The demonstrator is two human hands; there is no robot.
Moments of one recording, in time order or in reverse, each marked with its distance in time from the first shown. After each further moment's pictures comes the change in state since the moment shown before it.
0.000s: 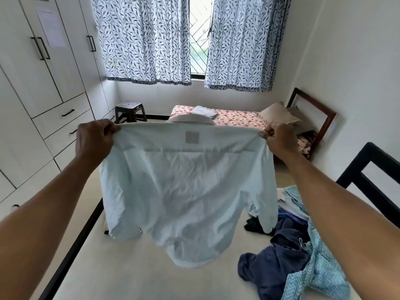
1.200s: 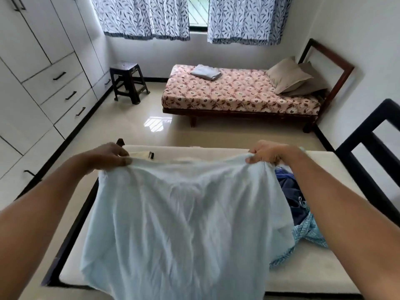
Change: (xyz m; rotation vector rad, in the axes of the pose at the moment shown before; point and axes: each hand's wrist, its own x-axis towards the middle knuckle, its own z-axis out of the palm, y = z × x) left_hand -0.098 -0.020 0.024 0.028 -1.142 -0.355; right_hand -0.109 0.013 0.030 -0.026 -1.140 0.219
